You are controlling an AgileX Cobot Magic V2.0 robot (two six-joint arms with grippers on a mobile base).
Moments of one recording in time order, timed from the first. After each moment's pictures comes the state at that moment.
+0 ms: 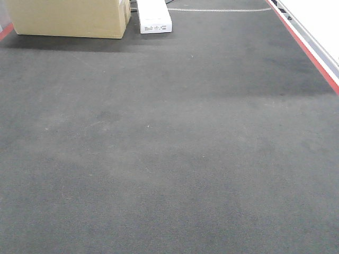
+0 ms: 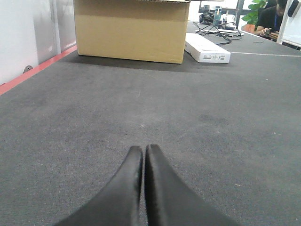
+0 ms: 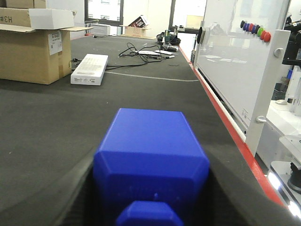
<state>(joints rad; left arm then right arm) 0.04 0.01 0.03 0.23 0.14 -0.30 0.02 0.00 -0.39 -0.02 0.50 -0.09</state>
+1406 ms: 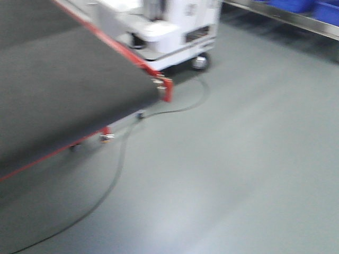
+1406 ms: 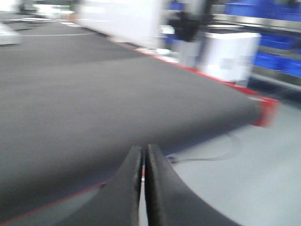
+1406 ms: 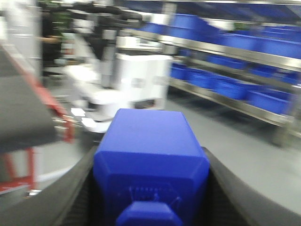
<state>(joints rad) 0.04 0.01 0.03 0.23 0.14 -0.30 0.02 0.00 -0.39 -0.03 0.50 -0.09</state>
